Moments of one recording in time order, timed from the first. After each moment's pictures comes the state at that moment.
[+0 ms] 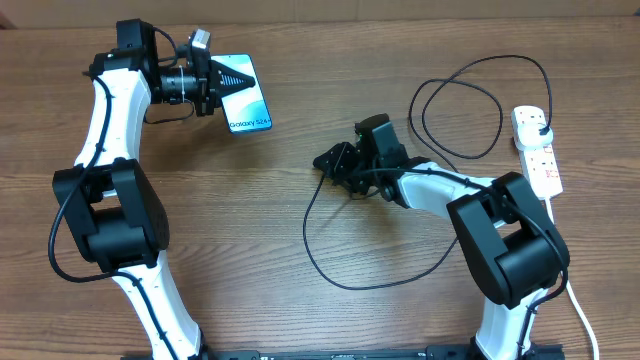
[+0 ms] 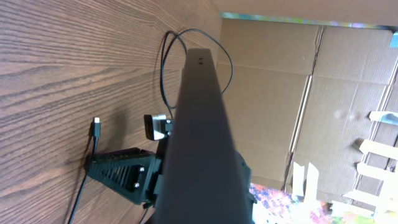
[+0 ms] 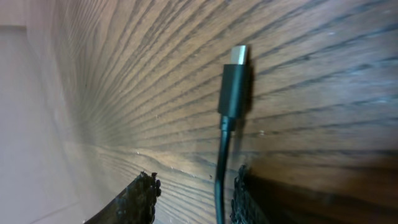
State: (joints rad) left arm 0.14 2.19 1.89 -0.98 1.26 -0.34; right arm 0.47 2.01 1.05 0.10 -0.43 1.02
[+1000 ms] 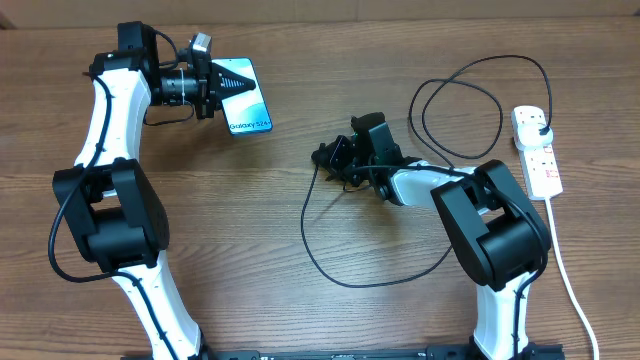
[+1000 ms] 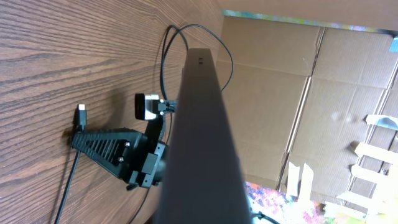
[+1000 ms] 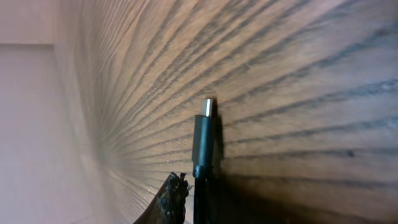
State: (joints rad) left arm 0.14 2.19 1.89 -1.02 1.26 -0.34; right arm 0.46 2.12 1.08 0.28 -0.44 1.07
